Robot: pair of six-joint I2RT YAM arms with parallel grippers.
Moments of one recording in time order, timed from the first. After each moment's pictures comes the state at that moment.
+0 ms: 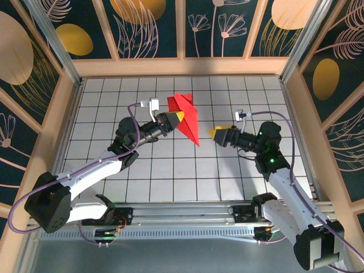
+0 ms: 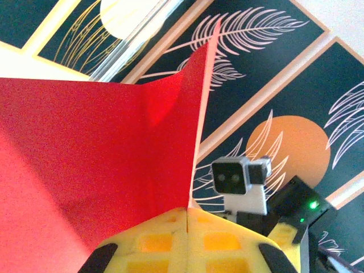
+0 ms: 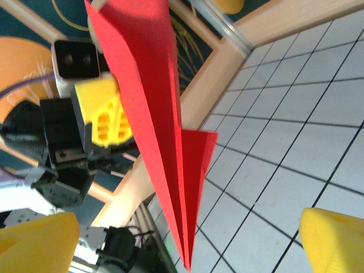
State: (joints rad) left arm -0.67 1.25 0.72 0.70 0.41 -0.89; right arm 0.28 0.82 0.52 0.22 -0.89 0.75
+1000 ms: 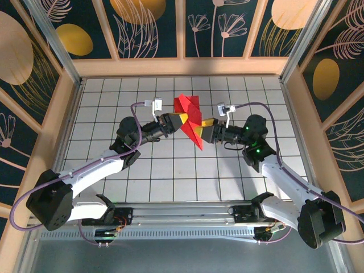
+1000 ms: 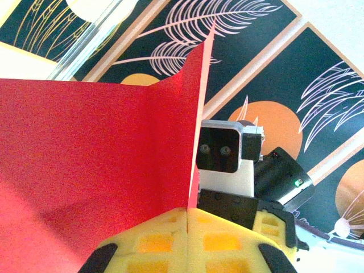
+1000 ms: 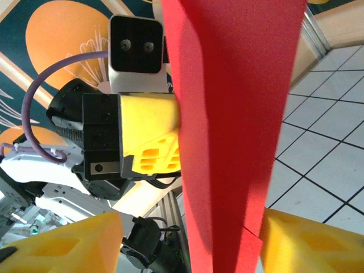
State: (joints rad) left arm -0.68 1.27 0.73 0.74 0.49 -0.93; right arm 0.45 1.05 0.63 0.49 -0.91 0.75
